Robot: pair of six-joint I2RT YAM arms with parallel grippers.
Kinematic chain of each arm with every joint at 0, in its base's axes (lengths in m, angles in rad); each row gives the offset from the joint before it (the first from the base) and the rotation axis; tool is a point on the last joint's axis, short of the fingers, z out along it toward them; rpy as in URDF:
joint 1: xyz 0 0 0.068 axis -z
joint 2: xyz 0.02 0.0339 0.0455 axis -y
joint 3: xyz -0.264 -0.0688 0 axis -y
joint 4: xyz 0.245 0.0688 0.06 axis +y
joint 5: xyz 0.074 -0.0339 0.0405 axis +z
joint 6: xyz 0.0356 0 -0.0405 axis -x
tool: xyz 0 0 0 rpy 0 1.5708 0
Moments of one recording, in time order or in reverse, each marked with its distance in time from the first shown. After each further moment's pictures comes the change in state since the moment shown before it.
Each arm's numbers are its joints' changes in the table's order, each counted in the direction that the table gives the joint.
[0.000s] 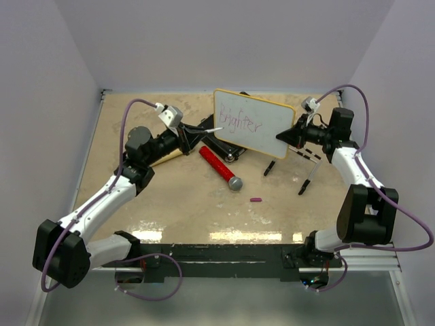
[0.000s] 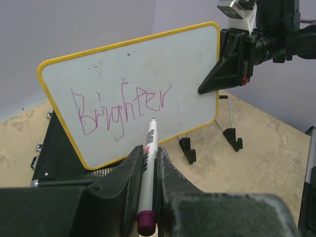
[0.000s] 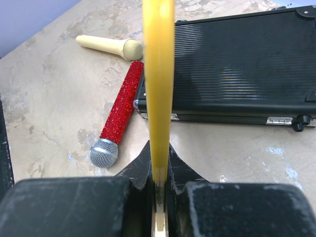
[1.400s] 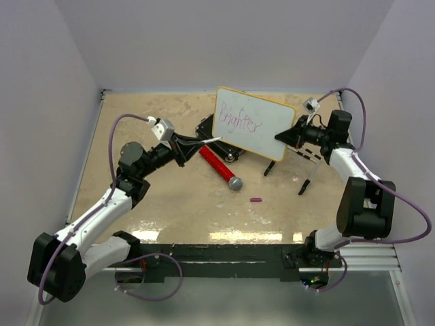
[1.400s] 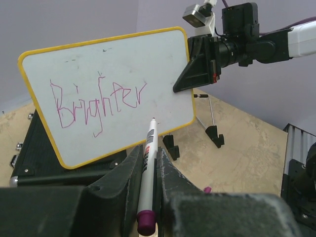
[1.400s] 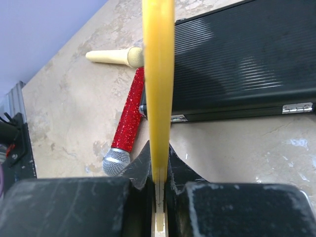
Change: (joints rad) left arm -0.016 0.099 -0.154 -0.138 -0.066 0.063; right arm 0.004 -0.047 -0.043 -0.148 -0.003 -0.207
